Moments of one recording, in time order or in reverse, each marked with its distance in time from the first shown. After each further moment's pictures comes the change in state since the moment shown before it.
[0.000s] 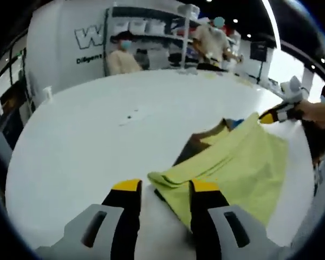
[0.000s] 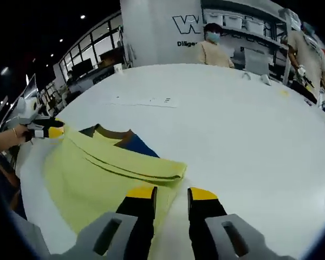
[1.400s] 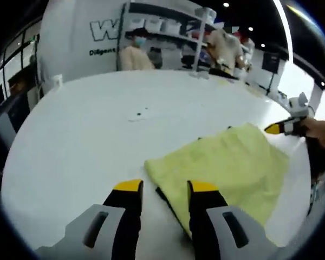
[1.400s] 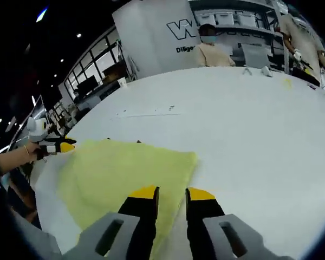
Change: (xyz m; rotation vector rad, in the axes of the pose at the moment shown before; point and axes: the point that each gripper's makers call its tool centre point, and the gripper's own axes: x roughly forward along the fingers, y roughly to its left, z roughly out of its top) left arm -0.015 0.001 0.012 -0.146 -0.063 0.042; right arm -0.016 0.012 0.008 0.119 -0.087 0.125
